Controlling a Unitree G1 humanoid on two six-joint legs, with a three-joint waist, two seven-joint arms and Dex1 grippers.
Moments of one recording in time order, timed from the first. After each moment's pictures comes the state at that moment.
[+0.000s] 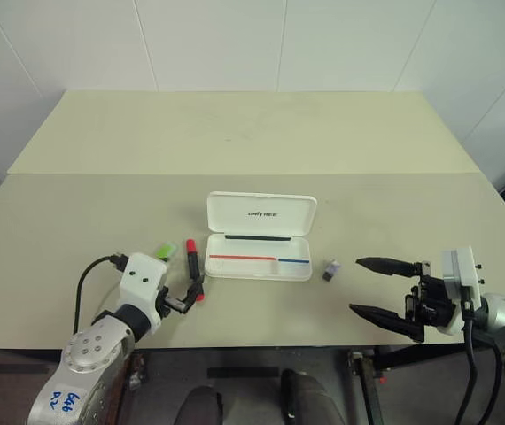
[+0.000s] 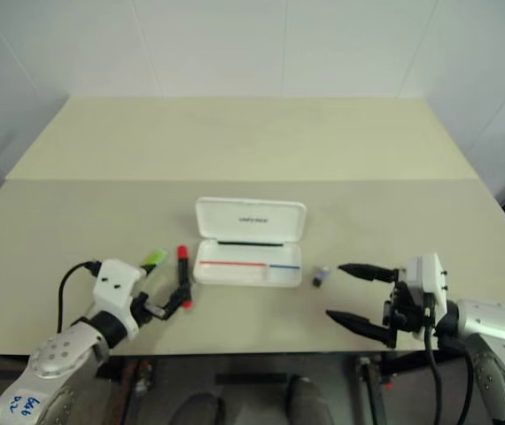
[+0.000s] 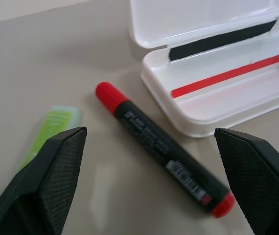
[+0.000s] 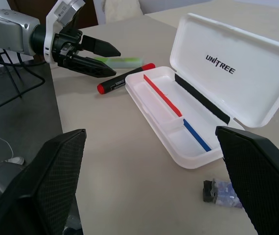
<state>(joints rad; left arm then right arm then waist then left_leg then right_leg) 0.17 0.40 0.09 -0.73 -0.27 0.71 -0.21 0.08 -0.73 -0.28 -0.31 0.69 0.26 1.21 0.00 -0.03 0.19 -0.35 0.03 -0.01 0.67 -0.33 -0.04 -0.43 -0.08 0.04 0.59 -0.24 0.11</state>
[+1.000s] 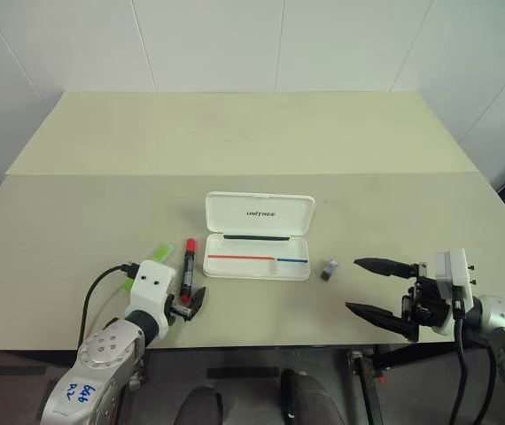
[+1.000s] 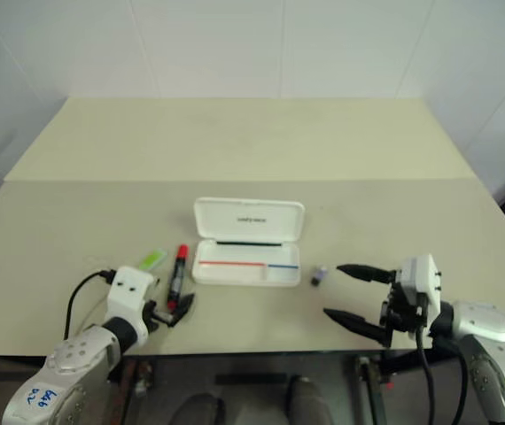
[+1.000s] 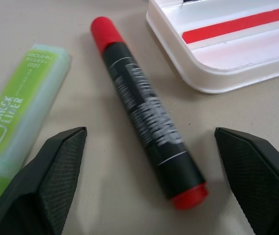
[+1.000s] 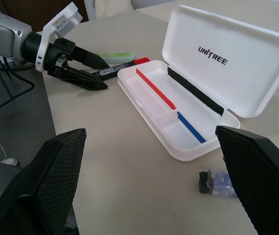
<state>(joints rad) 0.13 0.39 0.05 -0.73 -0.23 0.92 -0.14 0.08 -0.73 -0.25 -0.31 0.67 0.27 1.16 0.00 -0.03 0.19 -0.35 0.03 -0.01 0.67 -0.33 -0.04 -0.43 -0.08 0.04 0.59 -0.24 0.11</state>
